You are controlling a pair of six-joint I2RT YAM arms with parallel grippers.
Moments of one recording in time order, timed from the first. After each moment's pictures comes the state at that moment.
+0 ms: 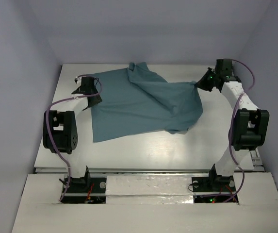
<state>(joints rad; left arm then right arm) -0.08 1.77 1.17 -0.32 -0.28 -0.49 0.00 1.76 1.48 -0.46 -0.24 0.60</state>
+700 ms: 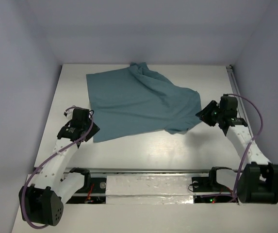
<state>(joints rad) -0.17 0.94 0.70 -0.69 -0.18 -0.83 -0.05 1.10 0.77 -0.35 -0.22 0.69</state>
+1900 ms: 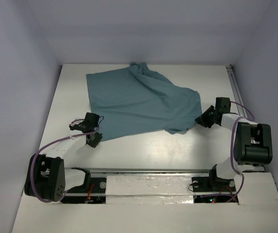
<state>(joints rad) -0.23 1.19 0.56 -0.61 -0.24 -1.18 -0.12 1.54 0.74 -0.16 -0.22 0.79</state>
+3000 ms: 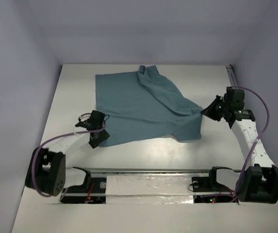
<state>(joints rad) -0.31 1.19 0.60 -0.60 -0.22 -0.97 -0.08 1.13 0.94 -0.59 -0.25 0.60</state>
